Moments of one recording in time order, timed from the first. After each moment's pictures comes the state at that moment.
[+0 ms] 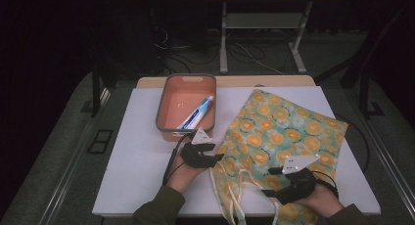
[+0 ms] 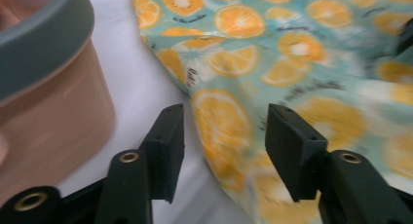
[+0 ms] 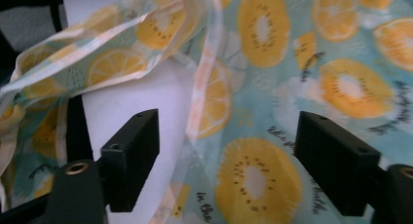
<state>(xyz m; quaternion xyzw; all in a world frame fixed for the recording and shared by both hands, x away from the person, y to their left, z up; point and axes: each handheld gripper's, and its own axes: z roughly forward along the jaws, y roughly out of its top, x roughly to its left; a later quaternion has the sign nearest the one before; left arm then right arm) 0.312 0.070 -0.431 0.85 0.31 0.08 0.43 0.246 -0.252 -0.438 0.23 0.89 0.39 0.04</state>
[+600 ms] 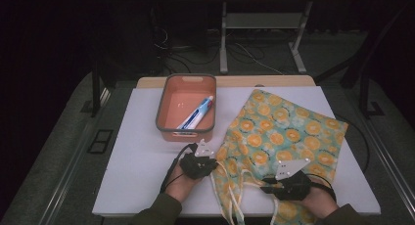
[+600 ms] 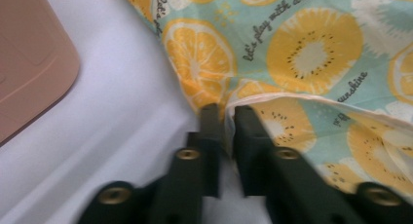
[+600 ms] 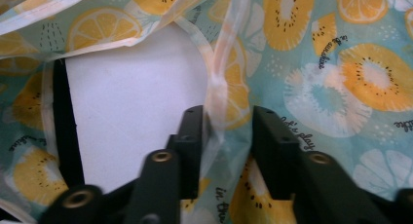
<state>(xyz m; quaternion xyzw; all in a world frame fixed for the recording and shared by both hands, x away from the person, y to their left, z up) 0.297 0.065 -0.448 0.88 0.28 0.09 0.37 0.244 -0.244 -0.447 0.20 0.91 0.35 0.06</state>
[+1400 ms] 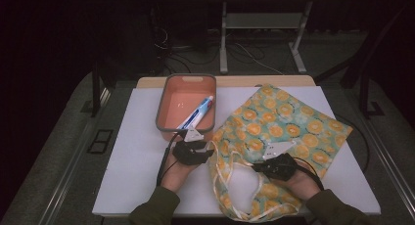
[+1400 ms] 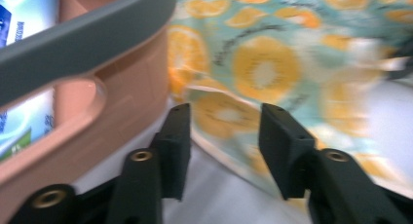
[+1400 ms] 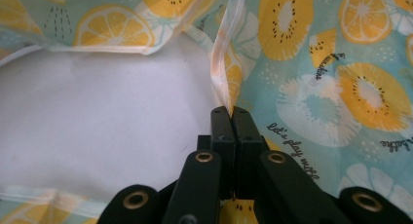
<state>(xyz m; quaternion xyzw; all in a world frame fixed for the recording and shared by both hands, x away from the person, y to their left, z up) 0.318 0.089 -0.430 0.84 0.34 0.11 0.41 0.291 -0.217 -0.444 0.24 0.90 0.36 0.08</state>
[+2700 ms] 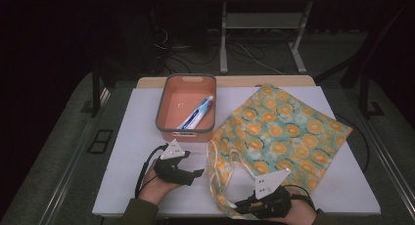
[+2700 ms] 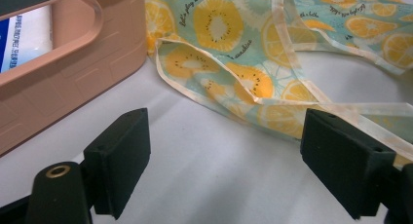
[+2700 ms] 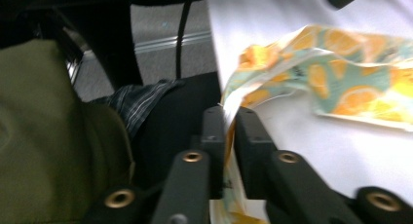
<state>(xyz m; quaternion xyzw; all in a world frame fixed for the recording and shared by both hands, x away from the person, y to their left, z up) 0.280 0.131 -0.431 0.84 0.30 0.09 0.44 0.206 -0.178 -0.414 0.10 0.89 0.43 -0.05</state>
